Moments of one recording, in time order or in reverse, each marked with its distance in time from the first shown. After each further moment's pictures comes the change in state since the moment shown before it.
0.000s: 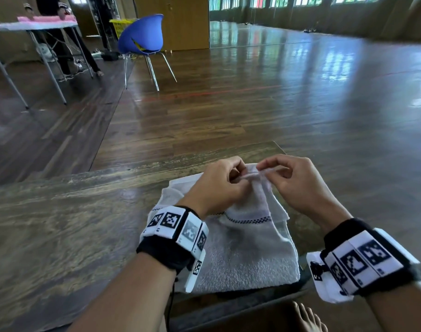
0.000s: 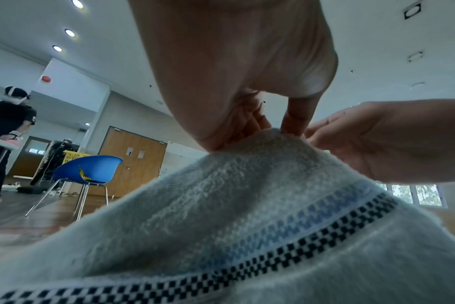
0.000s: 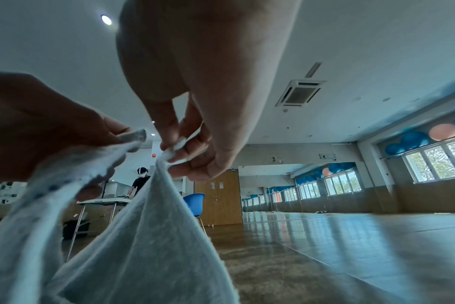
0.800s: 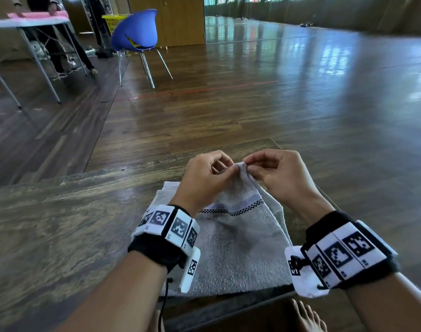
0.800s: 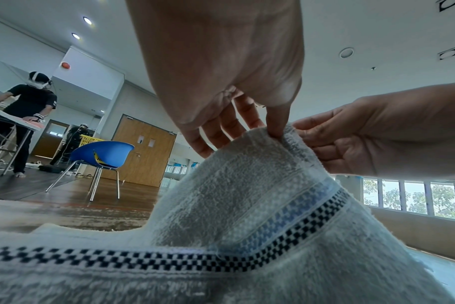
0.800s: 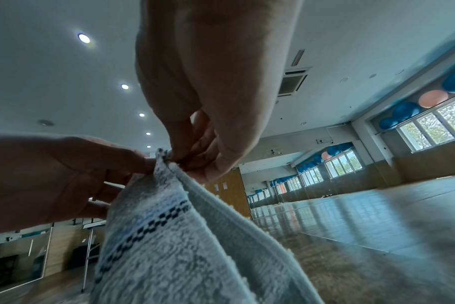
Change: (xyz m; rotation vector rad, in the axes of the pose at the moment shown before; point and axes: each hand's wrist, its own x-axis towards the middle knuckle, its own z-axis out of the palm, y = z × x) left_hand 0.009 -0.017 -0.004 -0.029 0.202 -0.035; right_hand 0.014 -0.007 0.018 0.186 0.021 0.090
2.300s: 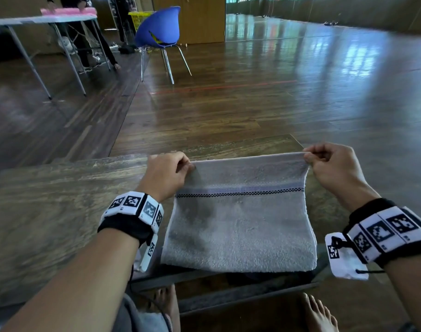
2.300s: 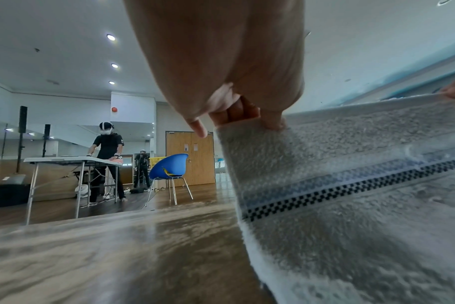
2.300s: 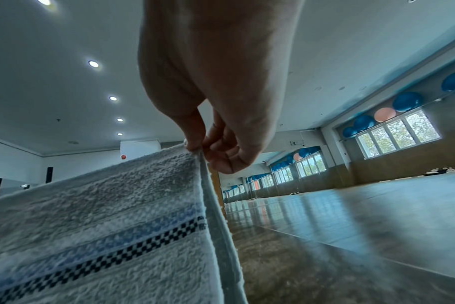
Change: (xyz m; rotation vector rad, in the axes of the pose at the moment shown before) left_hand -0.040 -0.064 -0.097 0.544 0.020 -0.101; right_hand 0.014 0.051 -0.045 -0.217 0.262 0.043
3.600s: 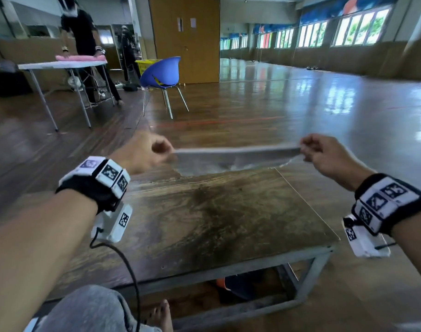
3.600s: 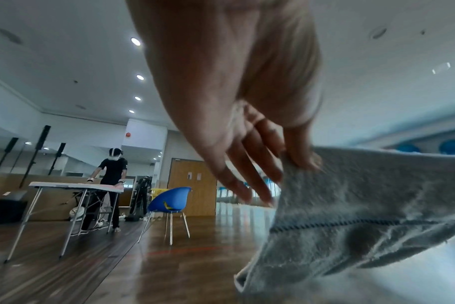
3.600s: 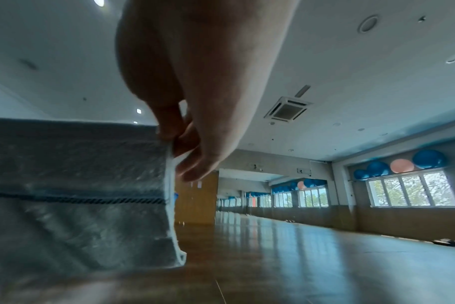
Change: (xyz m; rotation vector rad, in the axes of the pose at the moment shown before) left_hand 0.010 0.046 -0.140 -0.134 -0.053 0.092; right_hand 0.007 -0.097 -0.093 0.020 -0.188 -0.169
